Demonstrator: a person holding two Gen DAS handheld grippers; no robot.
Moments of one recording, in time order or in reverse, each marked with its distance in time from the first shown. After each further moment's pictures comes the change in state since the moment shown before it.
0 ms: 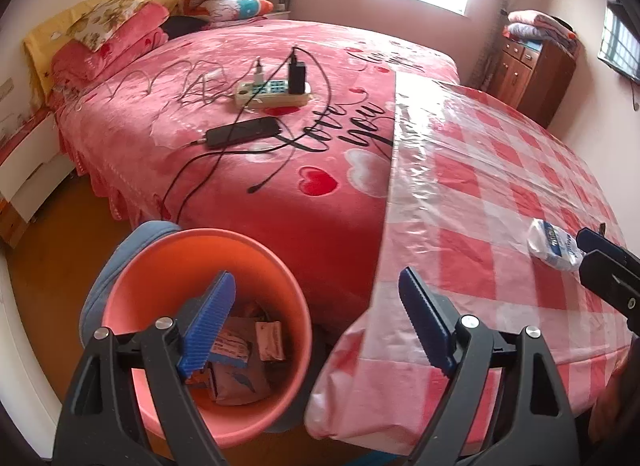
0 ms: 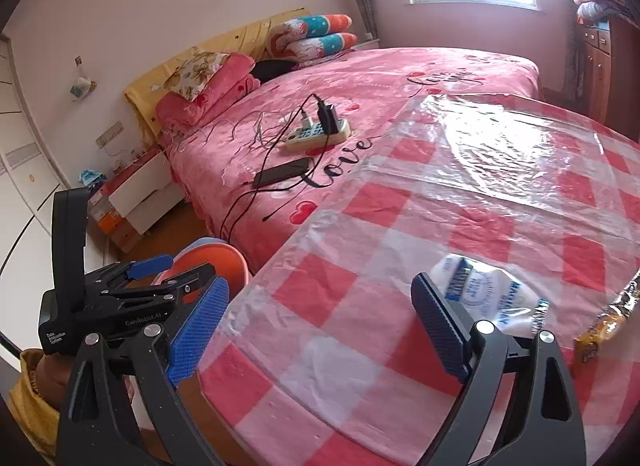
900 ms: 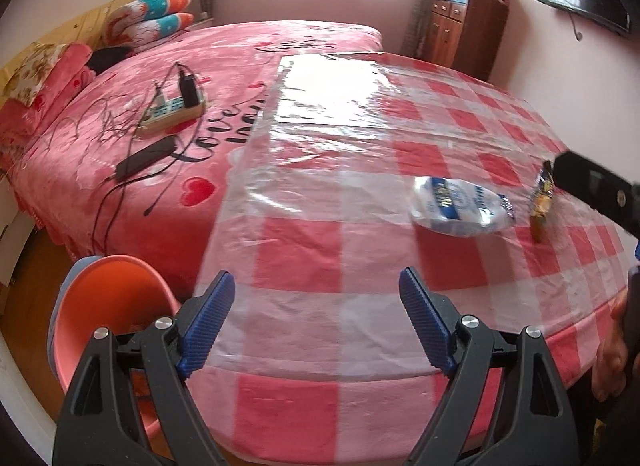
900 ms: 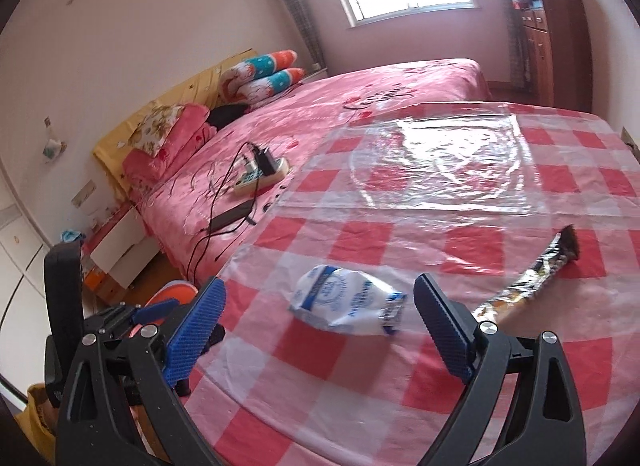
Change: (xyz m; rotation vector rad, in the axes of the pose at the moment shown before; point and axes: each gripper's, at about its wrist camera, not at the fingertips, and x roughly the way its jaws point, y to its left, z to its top) left arm -0.005 -0.121 -0.013 0.224 0.031 -0.124; right arm -0.064 -0.091 -0.011 0.178 -0.135 -0.089
